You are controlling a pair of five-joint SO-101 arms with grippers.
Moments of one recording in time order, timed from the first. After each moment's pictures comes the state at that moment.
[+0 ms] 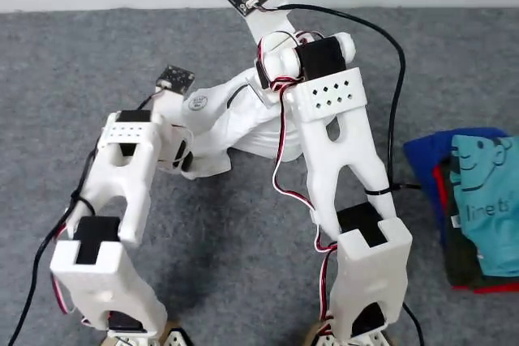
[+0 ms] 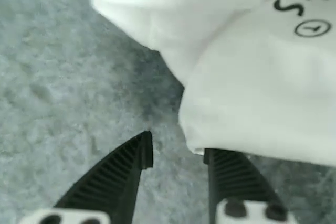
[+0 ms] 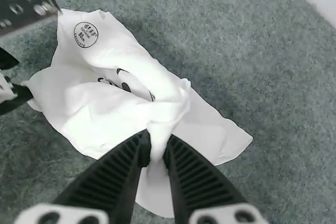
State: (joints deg) left arm -2.5 16.2 16.8 60.5 -11.1; right arm -22.5 22.6 -49.5 92.0 19.4
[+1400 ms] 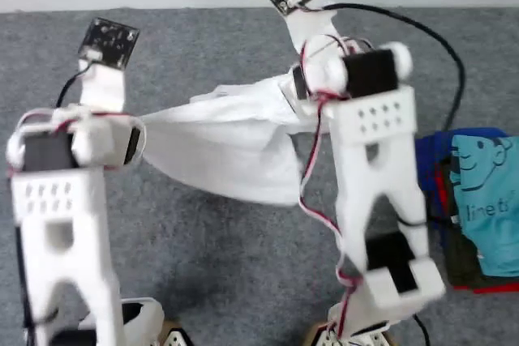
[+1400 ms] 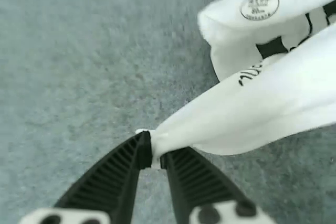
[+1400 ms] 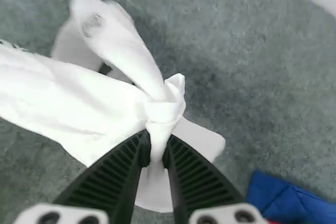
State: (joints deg) left arm -7.8 -29.4 7.2 90.7 -12.7; right arm -18.4 2.5 -39.7 100.5 19.2
